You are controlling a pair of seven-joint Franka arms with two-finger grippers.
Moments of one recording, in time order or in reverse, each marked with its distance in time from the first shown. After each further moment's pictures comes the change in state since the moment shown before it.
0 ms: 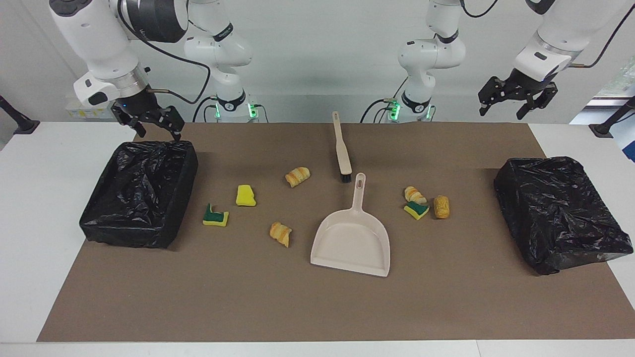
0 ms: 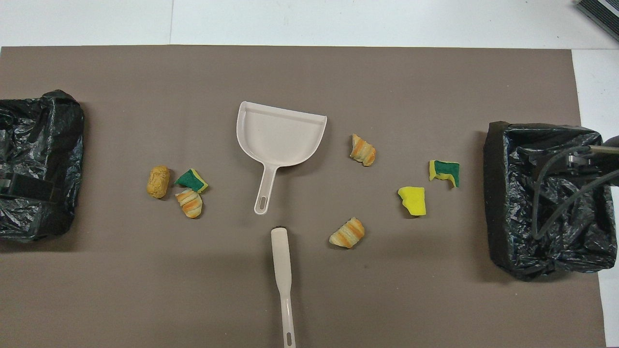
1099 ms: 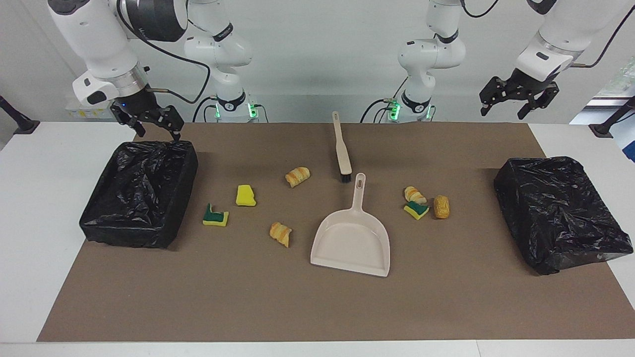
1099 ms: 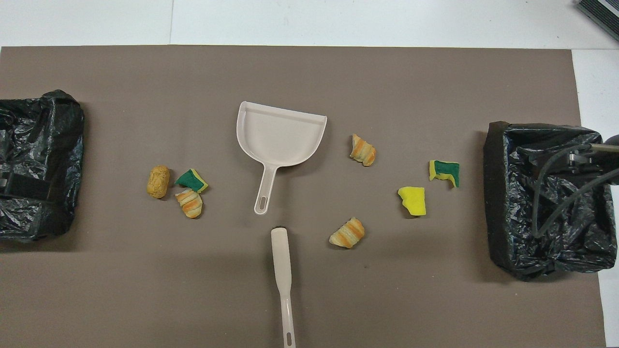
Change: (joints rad) left arm 0.002 0.000 0.009 0.000 0.000 0.001 -0.001; right arm -0.001 0.004 0.003 0.011 -0.007 -0.004 0.008
